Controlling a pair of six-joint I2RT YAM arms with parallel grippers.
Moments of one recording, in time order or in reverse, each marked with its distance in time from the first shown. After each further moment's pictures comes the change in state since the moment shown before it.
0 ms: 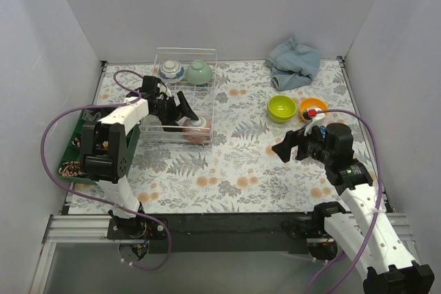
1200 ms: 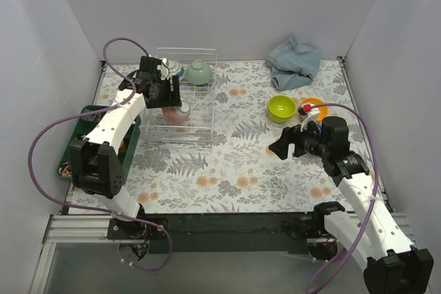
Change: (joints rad) left arm -0.061 -0.151 0.216 -0.182 -0.485 0.292; right arm 0.000 0.107 0.038 0.007 -0.063 0.000
